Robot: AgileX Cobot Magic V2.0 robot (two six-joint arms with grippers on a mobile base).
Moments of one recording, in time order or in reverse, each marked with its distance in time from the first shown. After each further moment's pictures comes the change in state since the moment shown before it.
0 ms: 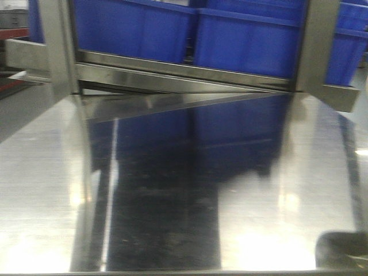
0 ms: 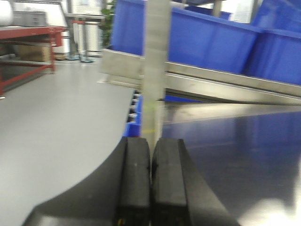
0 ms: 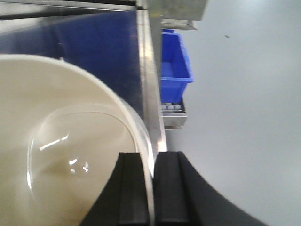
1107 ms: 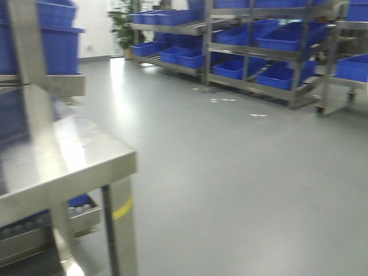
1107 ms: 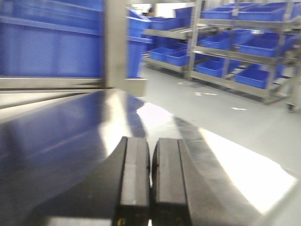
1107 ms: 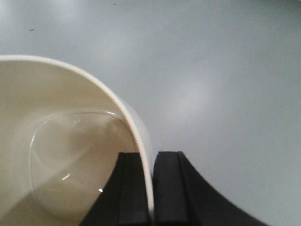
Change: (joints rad) left arm 0.000 0.000 0.000 0.000 0.000 0.000; right arm 0.000 0.000 0.000 -0.002 -0.002 0.000
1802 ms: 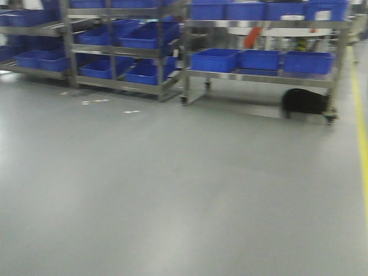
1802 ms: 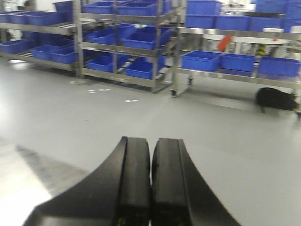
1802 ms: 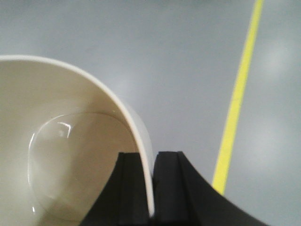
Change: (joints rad) left arm 0.000 0.000 0.000 0.000 0.000 0.000; right arm 0.000 0.000 0.000 0.000 0.000 0.000
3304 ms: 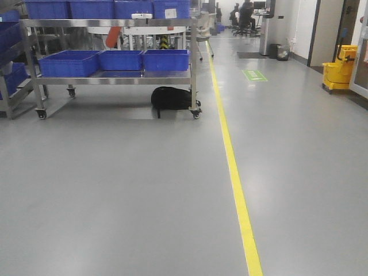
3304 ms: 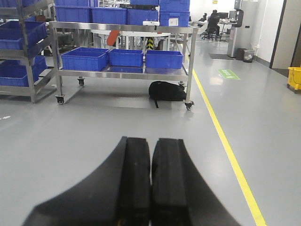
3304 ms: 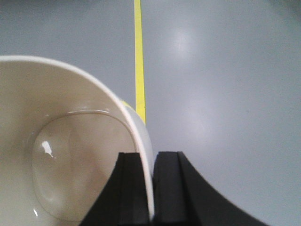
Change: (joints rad) left arm 0.000 0.000 0.000 0.000 0.000 0.000; right arm 0.000 0.000 0.000 0.000 0.004 0.000
